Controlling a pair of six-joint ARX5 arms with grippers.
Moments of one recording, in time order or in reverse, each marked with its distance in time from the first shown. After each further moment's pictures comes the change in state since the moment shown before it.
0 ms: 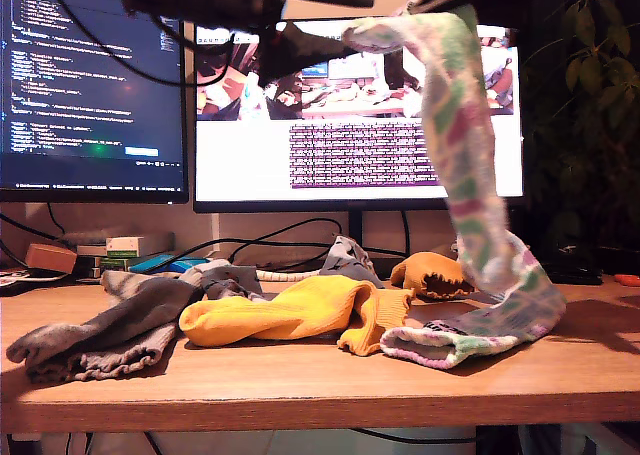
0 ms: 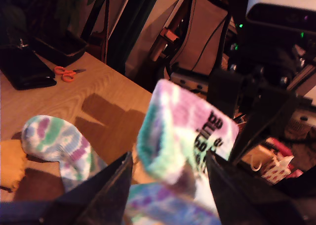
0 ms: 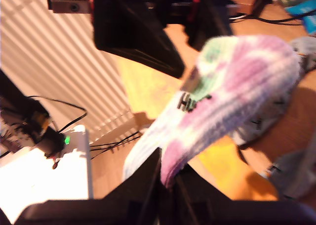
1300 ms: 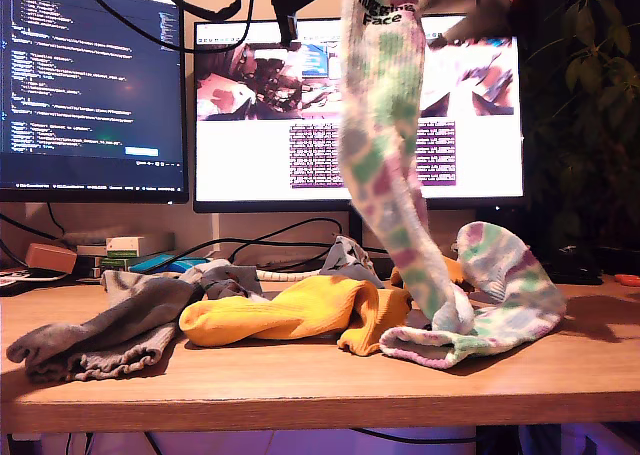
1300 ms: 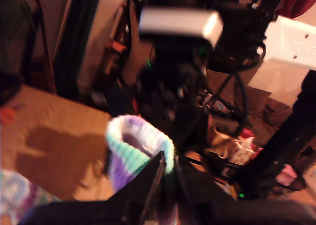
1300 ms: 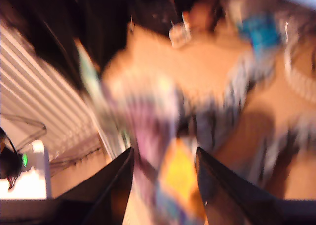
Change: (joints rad) left arm -0.002 0.001 0.070 -0.034 0.224 0.053; right arm -0.035 0.000 0.095 0.113 0.082 0.083
